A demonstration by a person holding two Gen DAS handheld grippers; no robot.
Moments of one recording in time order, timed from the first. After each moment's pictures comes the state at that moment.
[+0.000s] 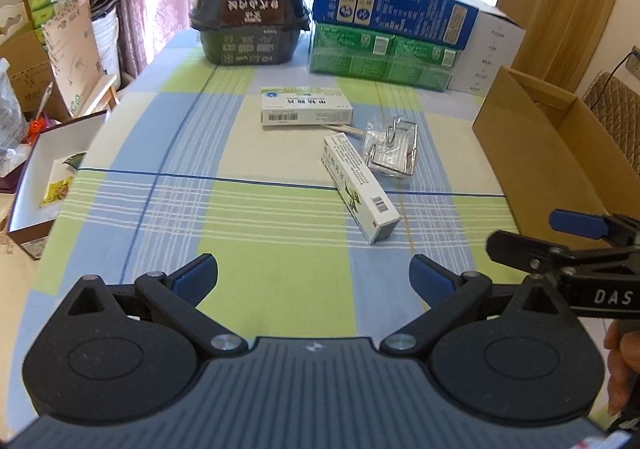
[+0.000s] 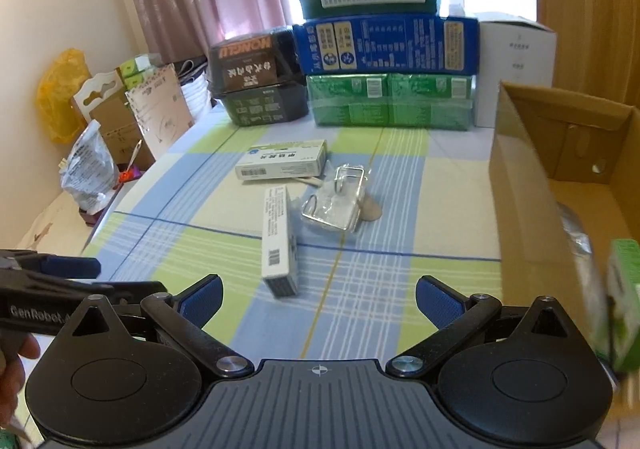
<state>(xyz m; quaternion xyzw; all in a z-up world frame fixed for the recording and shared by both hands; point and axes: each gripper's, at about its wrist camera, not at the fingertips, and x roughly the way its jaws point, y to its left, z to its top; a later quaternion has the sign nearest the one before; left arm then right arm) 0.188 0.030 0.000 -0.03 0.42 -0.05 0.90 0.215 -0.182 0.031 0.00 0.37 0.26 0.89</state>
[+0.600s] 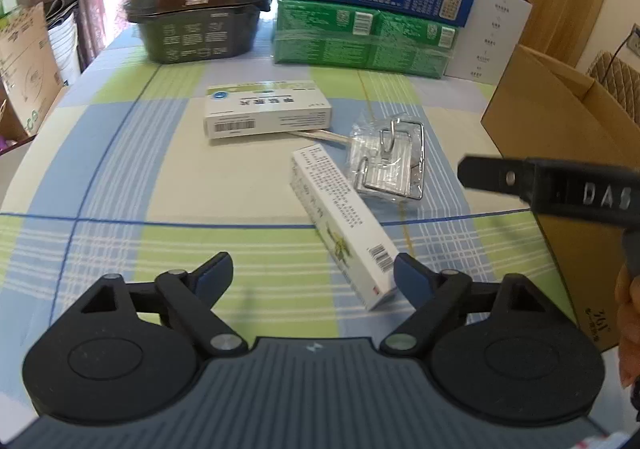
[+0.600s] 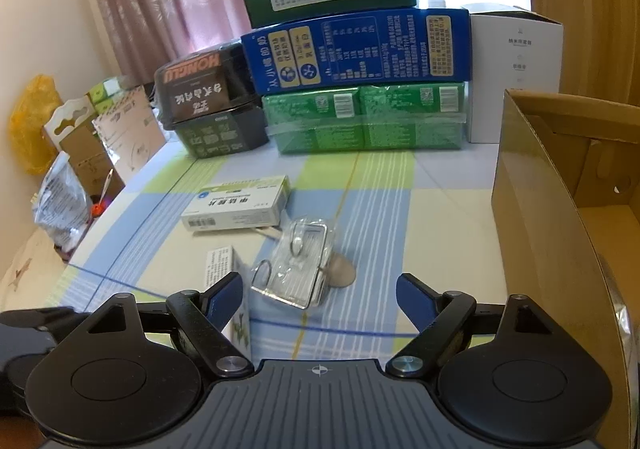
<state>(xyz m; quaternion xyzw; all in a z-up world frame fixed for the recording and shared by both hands) 0.277 0.003 -0.059 -0.01 0.43 -0.09 0.90 0.302 -0.176 0.012 0.02 0.36 0.23 0.90</state>
